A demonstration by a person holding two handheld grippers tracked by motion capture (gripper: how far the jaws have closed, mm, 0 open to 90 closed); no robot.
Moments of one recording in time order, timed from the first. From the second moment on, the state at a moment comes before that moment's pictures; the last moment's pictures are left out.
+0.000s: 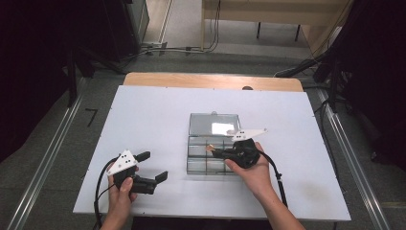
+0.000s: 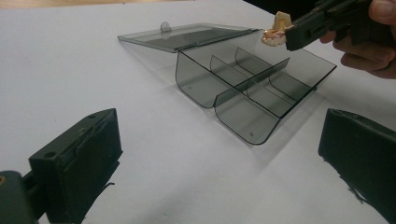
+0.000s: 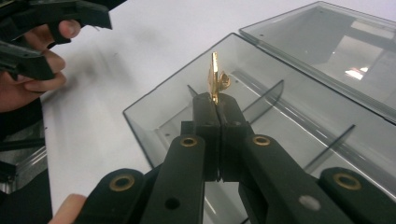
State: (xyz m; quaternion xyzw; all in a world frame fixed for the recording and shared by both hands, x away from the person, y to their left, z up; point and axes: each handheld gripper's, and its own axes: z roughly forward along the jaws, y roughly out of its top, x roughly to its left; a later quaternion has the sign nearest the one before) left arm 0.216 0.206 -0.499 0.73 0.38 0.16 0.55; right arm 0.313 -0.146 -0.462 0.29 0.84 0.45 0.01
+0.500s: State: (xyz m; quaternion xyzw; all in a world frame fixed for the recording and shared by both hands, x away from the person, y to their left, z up) left arm 0.216 0.206 -0.498 0.73 0.38 0.16 0.55; right arm 0.326 -0.157 -0.473 0.32 0.84 0.43 0.01
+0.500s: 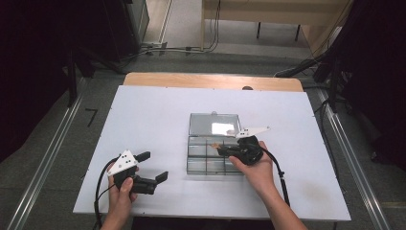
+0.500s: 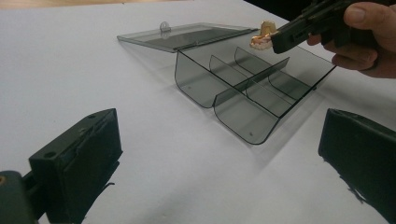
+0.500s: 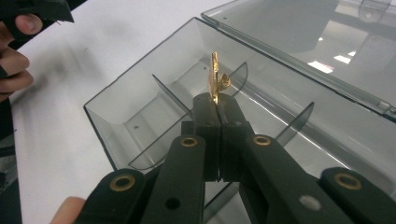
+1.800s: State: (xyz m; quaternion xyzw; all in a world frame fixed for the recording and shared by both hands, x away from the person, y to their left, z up) left arm 0.216 0.203 -0.499 0.73 0.38 0.16 0.55; right arm 0.332 -0.166 -0.471 0.33 0.84 0.43 0.01
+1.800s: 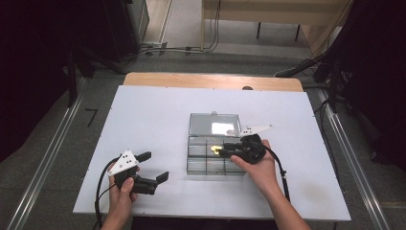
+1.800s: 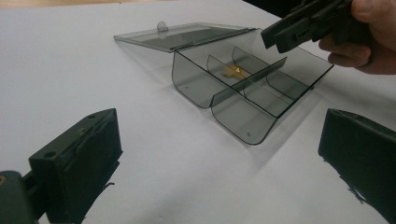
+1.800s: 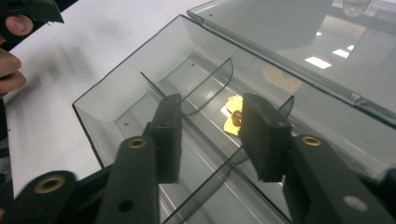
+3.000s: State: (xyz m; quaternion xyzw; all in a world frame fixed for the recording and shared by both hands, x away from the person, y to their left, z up) left arm 0.220 0.195 -0.505 0.74 0.37 0.16 0.54; right arm 0.381 -0.194 -0.441 0.37 0.80 0.47 0.00
